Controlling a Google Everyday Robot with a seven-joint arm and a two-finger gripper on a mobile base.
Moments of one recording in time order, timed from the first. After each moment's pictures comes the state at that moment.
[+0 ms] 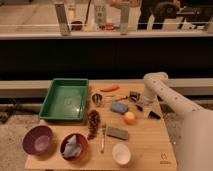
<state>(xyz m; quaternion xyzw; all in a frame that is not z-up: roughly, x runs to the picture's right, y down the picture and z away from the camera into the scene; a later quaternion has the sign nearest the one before) 0.261 0.124 0.932 -0.36 -0.04 -0.02 0.93</state>
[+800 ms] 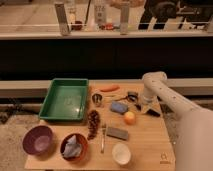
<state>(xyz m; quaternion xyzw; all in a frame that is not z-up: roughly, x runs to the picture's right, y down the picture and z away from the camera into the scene) 0.257 0.121 0.933 -0.36 -0.04 -0.02 0.93</state>
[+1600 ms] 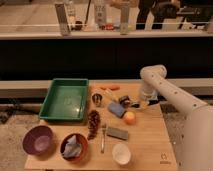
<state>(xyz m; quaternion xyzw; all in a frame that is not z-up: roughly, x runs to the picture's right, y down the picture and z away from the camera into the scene) 0.242 0.085 0.893 -0.35 -0.04 -0.03 0.94</state>
